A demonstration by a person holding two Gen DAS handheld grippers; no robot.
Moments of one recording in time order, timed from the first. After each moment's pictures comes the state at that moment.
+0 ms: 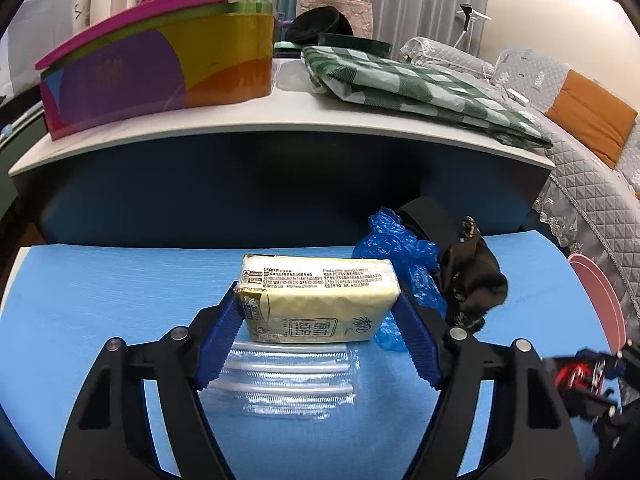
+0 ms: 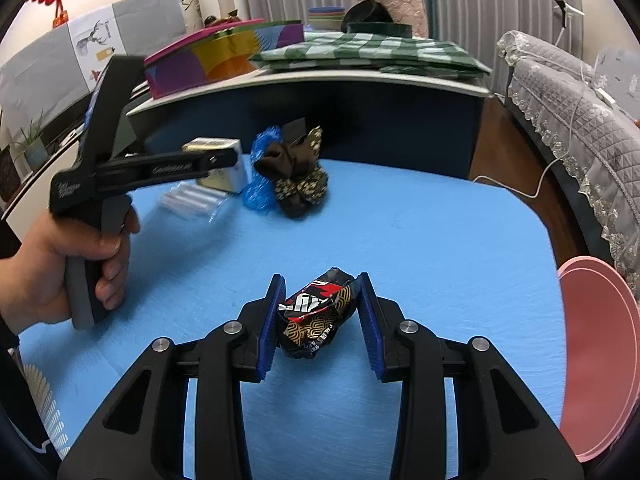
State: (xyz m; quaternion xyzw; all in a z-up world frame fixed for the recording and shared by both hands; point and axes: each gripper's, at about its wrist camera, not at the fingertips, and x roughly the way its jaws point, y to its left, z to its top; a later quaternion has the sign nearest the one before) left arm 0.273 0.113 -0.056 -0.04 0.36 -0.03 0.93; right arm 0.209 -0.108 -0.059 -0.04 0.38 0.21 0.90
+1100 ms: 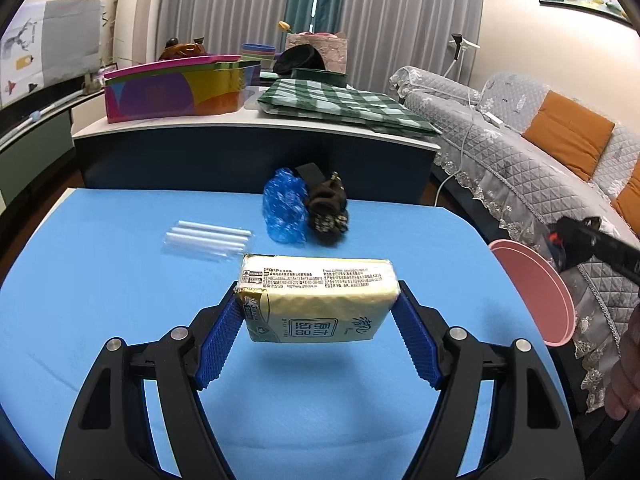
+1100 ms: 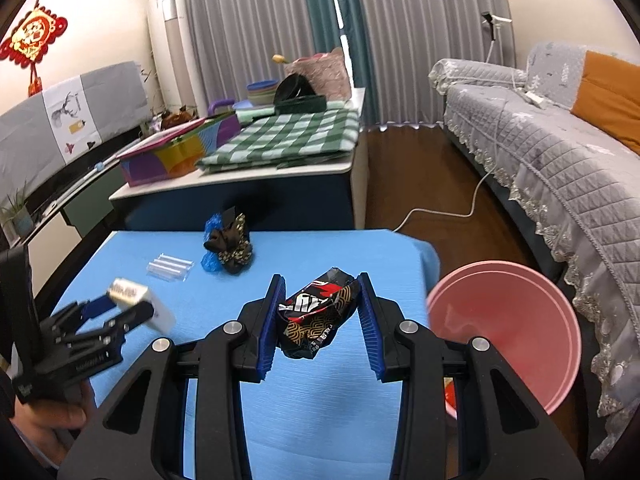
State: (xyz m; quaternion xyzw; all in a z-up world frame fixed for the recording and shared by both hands) left arm 0.130 0.030 -0.023 -0.07 0.32 -0.02 0.95; right arm 0.153 -0.214 0.017 0.03 0.30 0.13 0.94
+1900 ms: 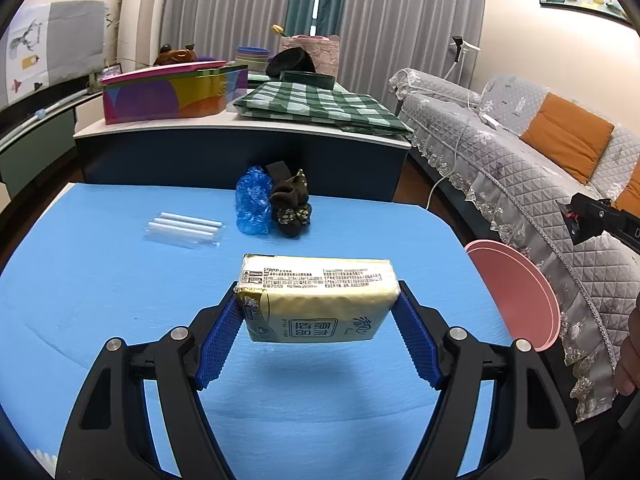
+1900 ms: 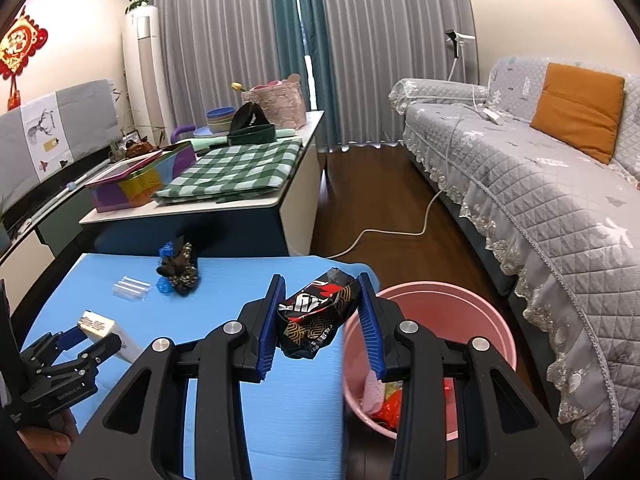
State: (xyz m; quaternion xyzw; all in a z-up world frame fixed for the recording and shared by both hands) left arm 0.114 -0.016 -0.014 -0.07 0.31 -0.01 0.95; right arm 0.143 -0.280 0.043 0.02 0.27 0.07 0.96
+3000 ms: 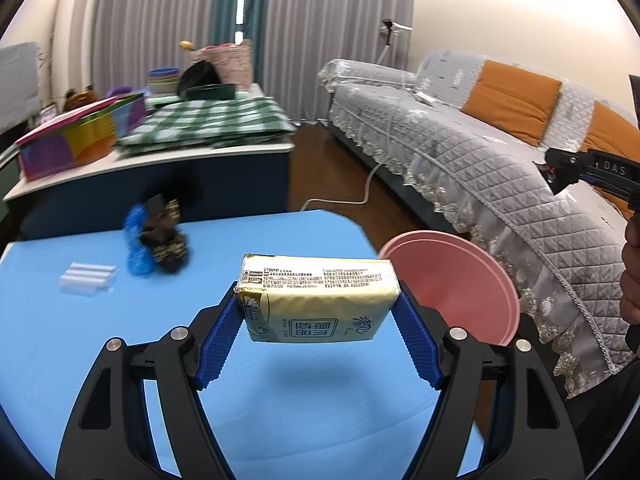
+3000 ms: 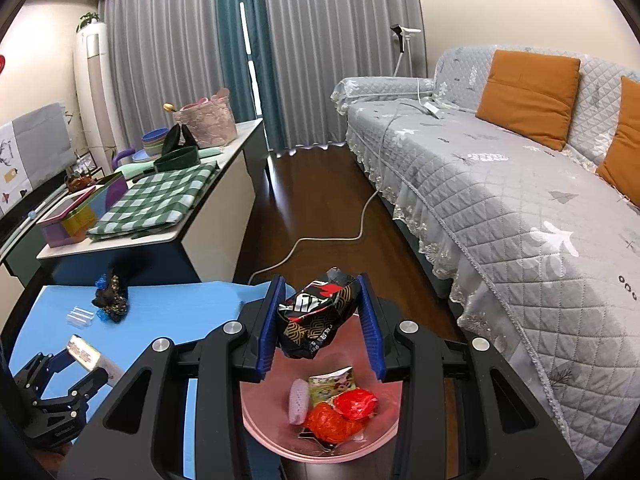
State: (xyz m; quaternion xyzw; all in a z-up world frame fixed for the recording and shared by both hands) left arm 0.145 -0.125 -0.002 -0.01 0.31 -0.11 0.95; right arm 0.167 -0.395 0.070 0.04 0.28 -0.01 0.96
